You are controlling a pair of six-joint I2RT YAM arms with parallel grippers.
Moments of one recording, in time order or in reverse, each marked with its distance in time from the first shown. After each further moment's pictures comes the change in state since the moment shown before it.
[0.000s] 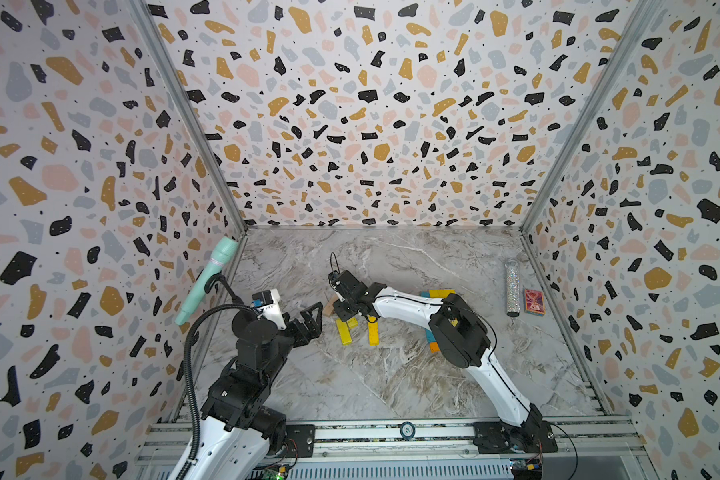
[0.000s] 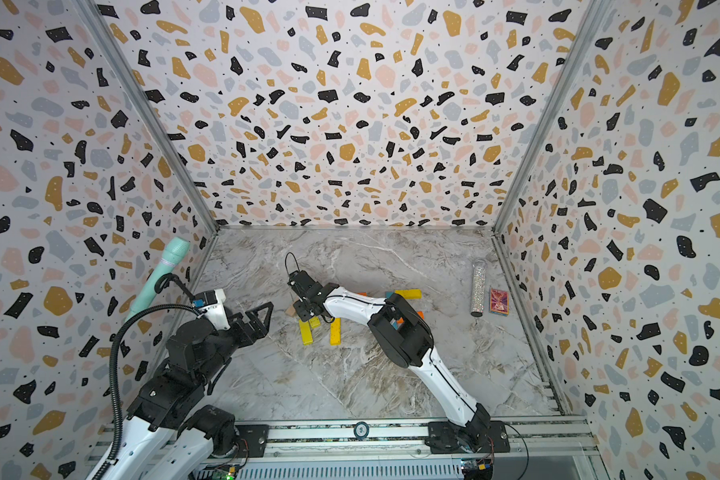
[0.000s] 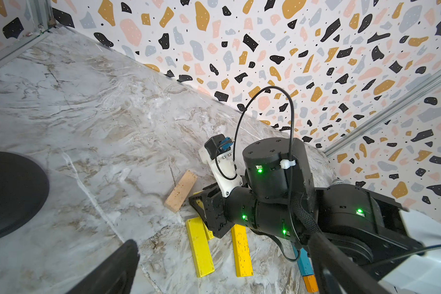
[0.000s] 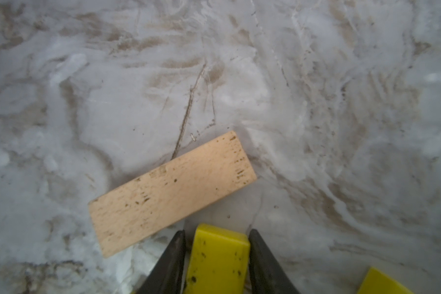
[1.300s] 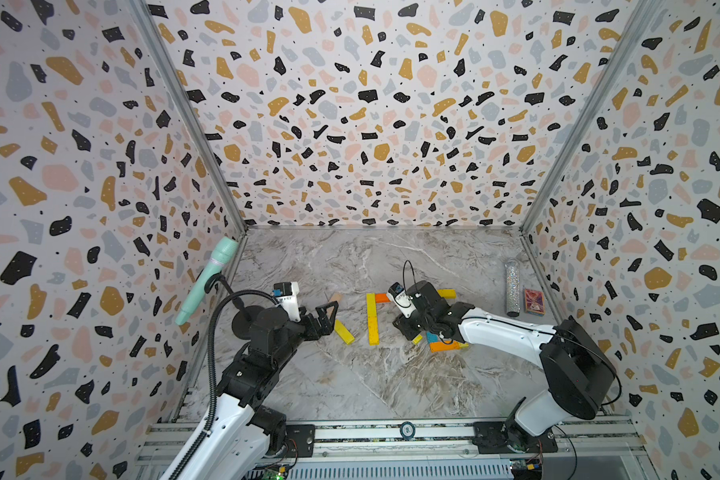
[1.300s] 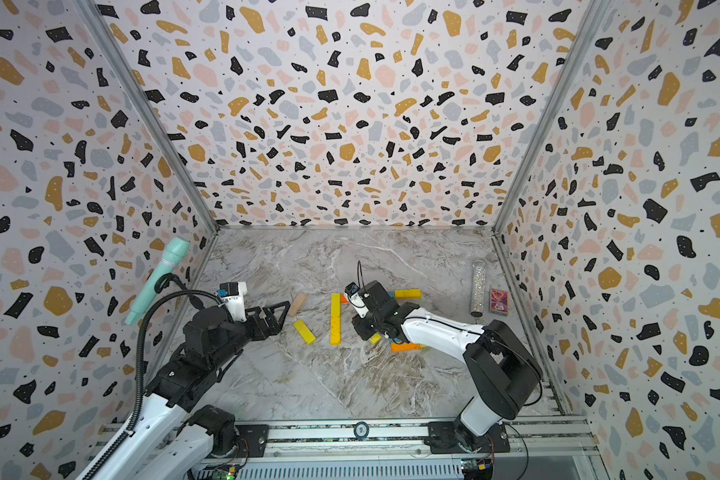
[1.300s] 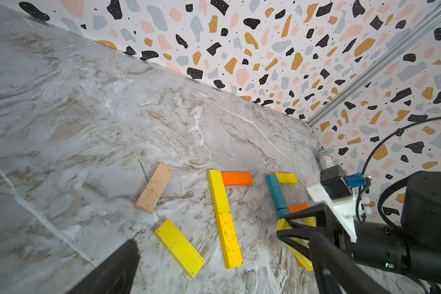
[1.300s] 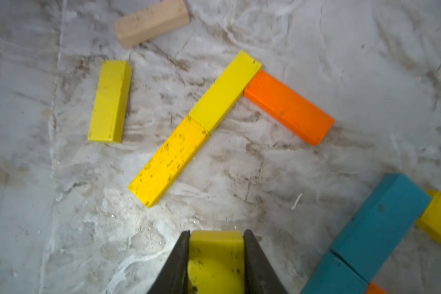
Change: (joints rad) left arm 0.000 0.164 -0.014 0.151 0.164 0.073; right arm -0.181 -0.815 -0.968 0.204 -0.173 -0.206
